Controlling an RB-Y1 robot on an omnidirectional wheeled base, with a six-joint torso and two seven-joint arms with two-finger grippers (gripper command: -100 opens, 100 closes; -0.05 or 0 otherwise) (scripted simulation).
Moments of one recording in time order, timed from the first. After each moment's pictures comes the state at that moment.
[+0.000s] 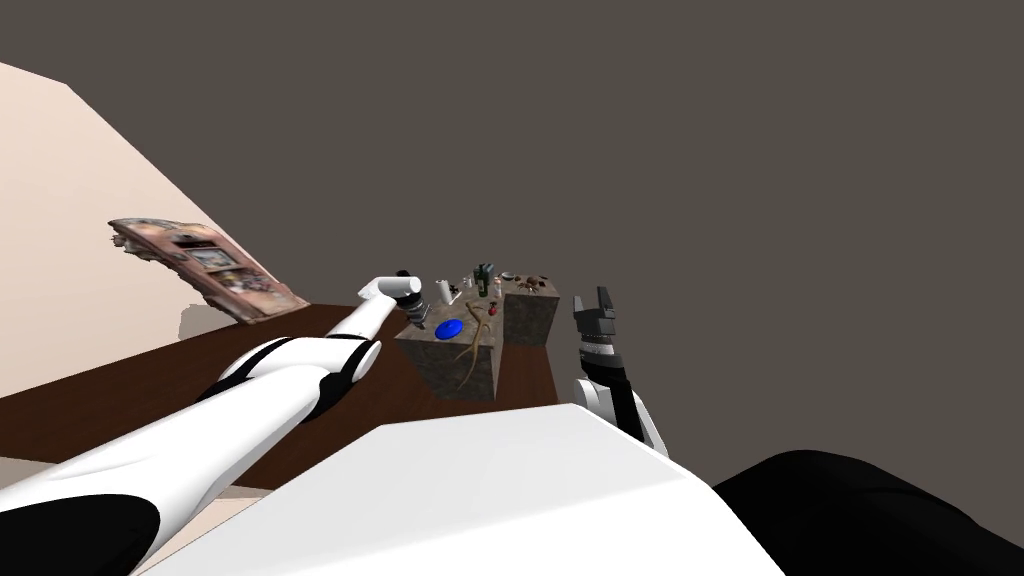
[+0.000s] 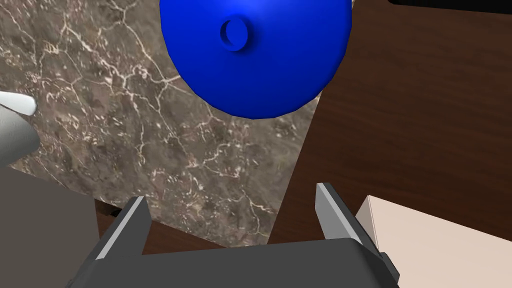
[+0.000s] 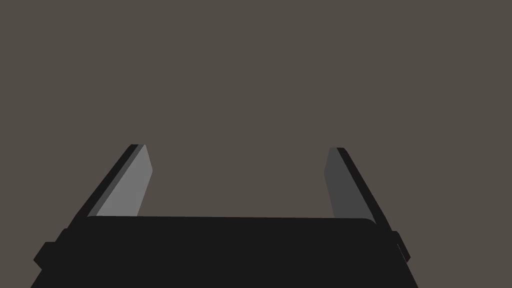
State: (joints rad) left arm -0.90 0.64 0.01 -0.87 0.49 1.53 0.00; right arm 0.49 -0.01 -0.05 -2.35 0.02 -0.43 -0.16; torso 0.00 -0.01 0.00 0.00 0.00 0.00
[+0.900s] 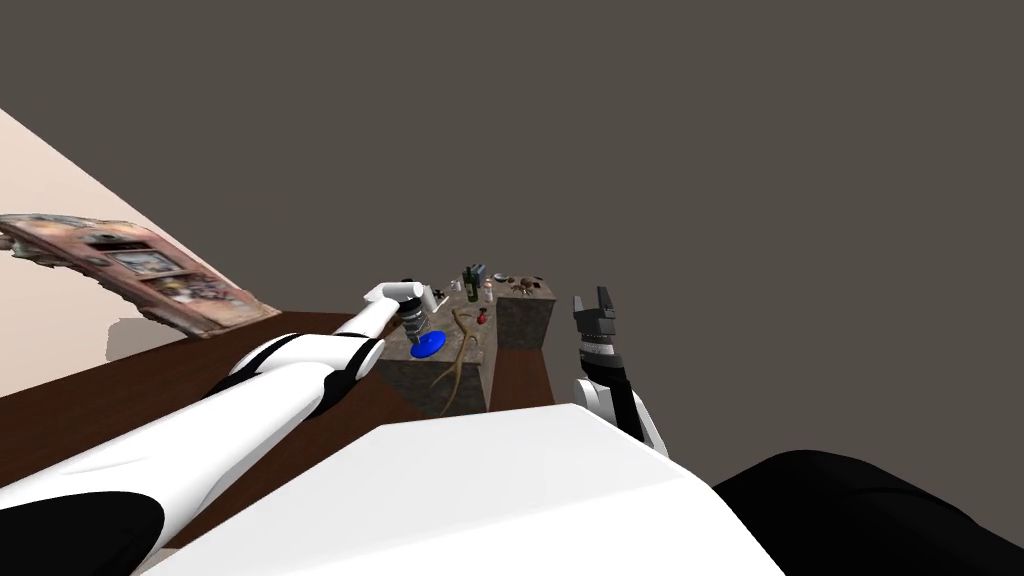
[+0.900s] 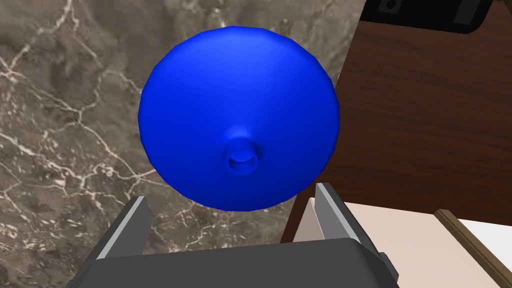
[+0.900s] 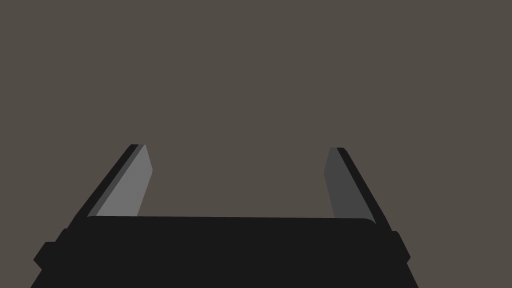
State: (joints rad) left arm -0.92 0.63 -0.02 -0.73 0.49 1.71 0.00; right arm 0.49 -0.01 -0.05 -2.35 0.02 -0.43 -0.16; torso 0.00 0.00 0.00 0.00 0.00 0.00
